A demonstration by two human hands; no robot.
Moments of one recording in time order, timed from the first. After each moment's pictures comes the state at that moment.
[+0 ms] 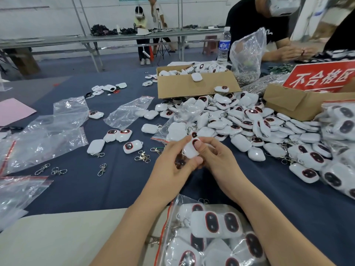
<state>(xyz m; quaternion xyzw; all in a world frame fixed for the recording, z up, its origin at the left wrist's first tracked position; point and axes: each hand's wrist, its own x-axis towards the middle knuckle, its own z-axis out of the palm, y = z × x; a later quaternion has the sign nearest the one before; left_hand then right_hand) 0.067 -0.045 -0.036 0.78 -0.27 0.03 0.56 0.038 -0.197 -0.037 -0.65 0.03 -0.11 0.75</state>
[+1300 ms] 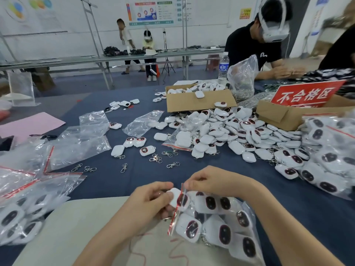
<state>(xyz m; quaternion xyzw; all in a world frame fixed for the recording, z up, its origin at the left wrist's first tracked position) -0.027 0.042 0.007 0.74 -0.06 -0.21 0.64 -0.018 -0.184 0.016 -0.91 -0.05 0.18 0.38</state>
